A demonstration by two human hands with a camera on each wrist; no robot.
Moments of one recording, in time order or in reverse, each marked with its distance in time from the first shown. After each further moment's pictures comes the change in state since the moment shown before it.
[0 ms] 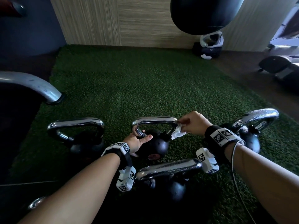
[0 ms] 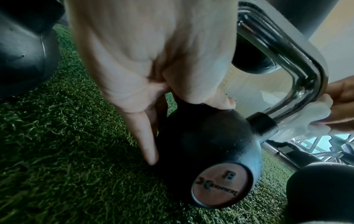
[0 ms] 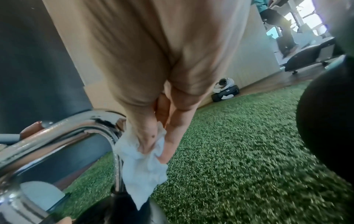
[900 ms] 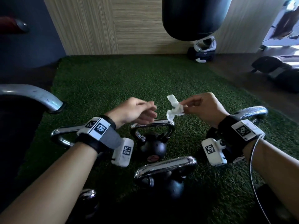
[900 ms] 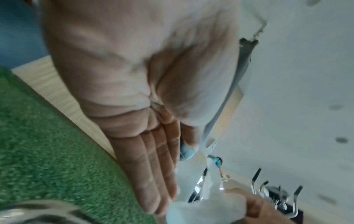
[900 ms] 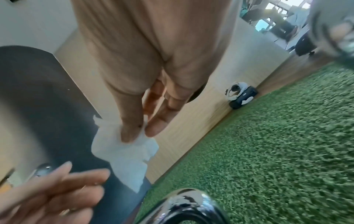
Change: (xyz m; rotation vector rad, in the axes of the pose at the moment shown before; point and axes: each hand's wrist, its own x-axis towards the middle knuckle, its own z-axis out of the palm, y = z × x) left_hand -0.105 0.139 -0.069 -0.104 -0.235 0.403; right_hand -0.048 -0.041 -0.065 0.472 0.283 -0.263
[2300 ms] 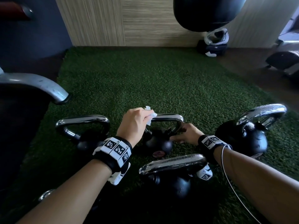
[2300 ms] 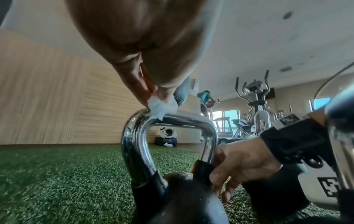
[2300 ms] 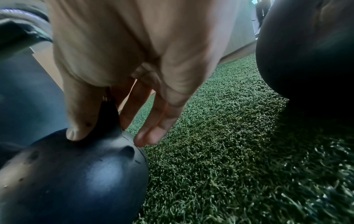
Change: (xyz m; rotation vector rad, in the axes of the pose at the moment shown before) left_hand -0.002 -0.086 0.023 0.748 0.609 0.535; right_hand -0.006 0.140 0.096 0.006 -0.316 0.397
